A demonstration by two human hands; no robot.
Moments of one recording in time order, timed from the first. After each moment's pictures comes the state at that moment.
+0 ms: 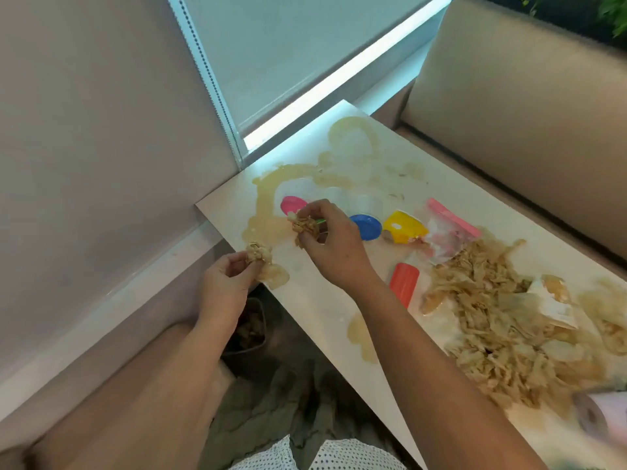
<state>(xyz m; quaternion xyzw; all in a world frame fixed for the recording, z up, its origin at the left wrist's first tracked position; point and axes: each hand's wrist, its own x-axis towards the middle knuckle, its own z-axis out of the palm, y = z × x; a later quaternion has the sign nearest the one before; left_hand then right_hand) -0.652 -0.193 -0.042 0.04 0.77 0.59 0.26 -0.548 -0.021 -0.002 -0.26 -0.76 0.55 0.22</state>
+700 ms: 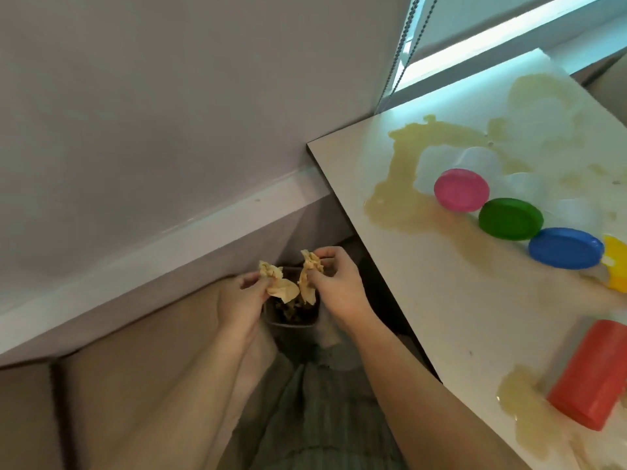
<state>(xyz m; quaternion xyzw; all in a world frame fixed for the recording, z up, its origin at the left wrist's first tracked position) -0.769 -0.365 -0.235 -0.23 0.74 0.58 0.24 -0.700 -0.200 -0.189 -0.35 -0.66 0.67 -0.02</state>
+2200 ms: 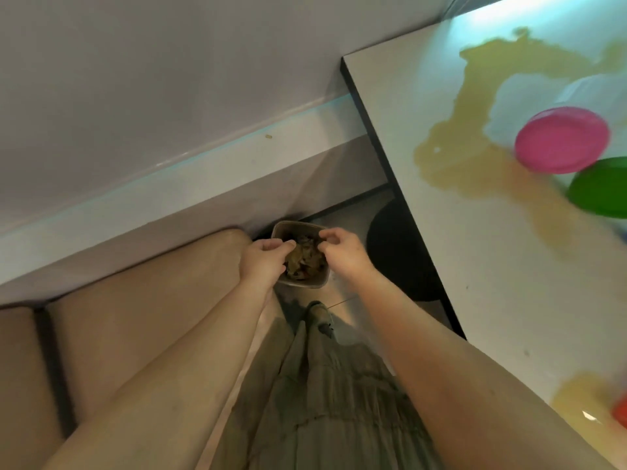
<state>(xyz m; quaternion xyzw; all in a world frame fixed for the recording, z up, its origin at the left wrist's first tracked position) -0.781 -0.355 -0.344 -0.29 0.75 0.50 0.31 -0.734 -0.199 -0.336 -0.40 -0.66 0.60 -0.22</state>
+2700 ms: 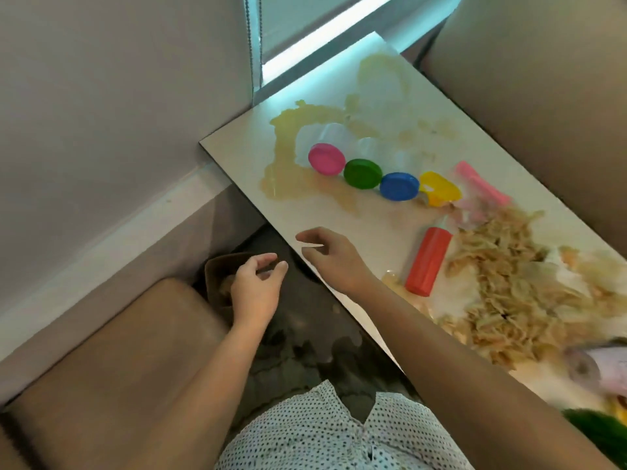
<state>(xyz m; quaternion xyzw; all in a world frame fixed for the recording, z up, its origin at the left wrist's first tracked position) -0.661 -0.279 -0.125 0.00 0.83 0.47 0.31 -0.589 -0.129 -0.078 -0.35 -0.75 0.56 -0.05</state>
